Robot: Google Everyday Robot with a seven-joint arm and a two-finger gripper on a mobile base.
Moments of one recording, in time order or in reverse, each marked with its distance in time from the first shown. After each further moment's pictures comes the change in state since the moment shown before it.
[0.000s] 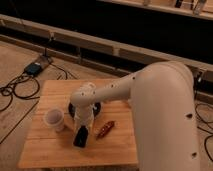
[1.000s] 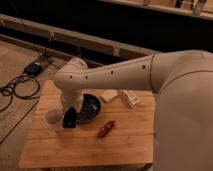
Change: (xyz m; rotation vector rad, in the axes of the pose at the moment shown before) arm -0.022 0.062 -0.142 -0.042 -0.282 -0.242
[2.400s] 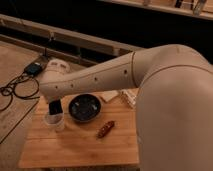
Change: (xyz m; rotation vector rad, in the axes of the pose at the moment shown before) arm -0.069 0.072 0.007 -0.046 -0.318 -0.304
